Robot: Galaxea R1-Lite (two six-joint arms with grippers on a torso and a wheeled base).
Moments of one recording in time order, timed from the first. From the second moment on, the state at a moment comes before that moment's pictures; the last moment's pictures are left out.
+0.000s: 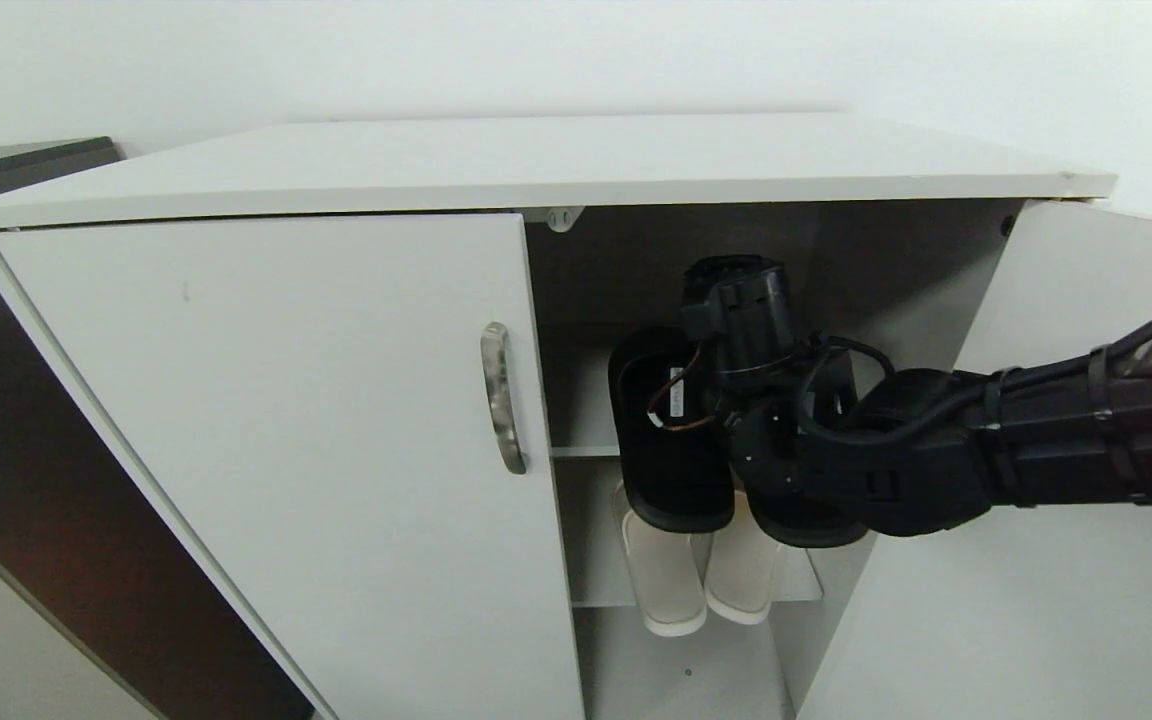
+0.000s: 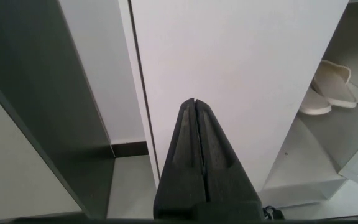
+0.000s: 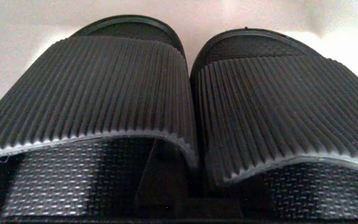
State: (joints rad) left arm 0.00 0.00 0.00 0.00 -0.05 0.03; right arm 0.79 2.01 -1.45 -0.25 -0.75 0.24
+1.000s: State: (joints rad) left arm 0.00 0.00 0.00 0.00 -0.05 0.03; right arm 0.69 2.14 -1.67 -0.19 -0.70 0.20
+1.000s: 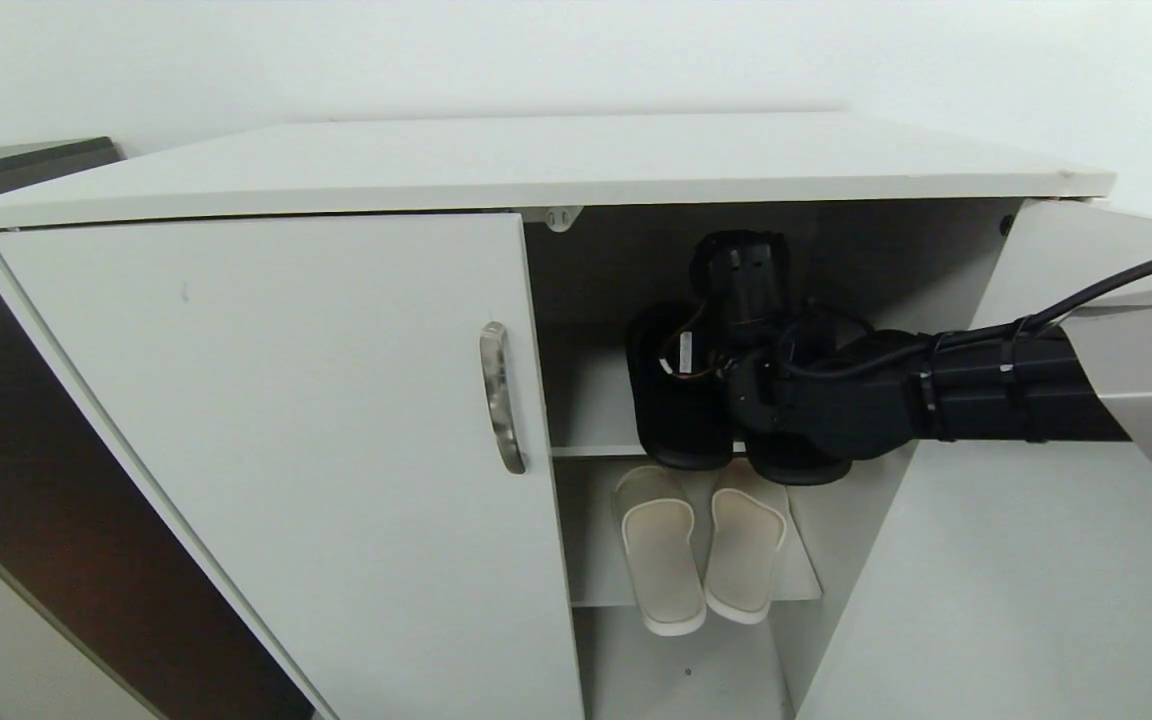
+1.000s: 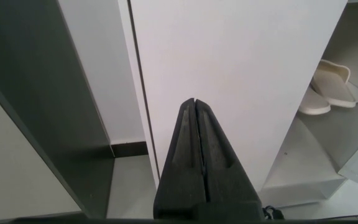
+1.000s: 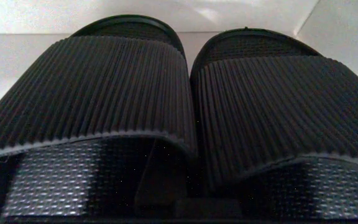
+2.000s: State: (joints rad) left arm 0.00 0.00 0.00 0.00 -0.05 0.03; right arm 0.81 1.89 -1.32 -0.21 -0.70 0.22
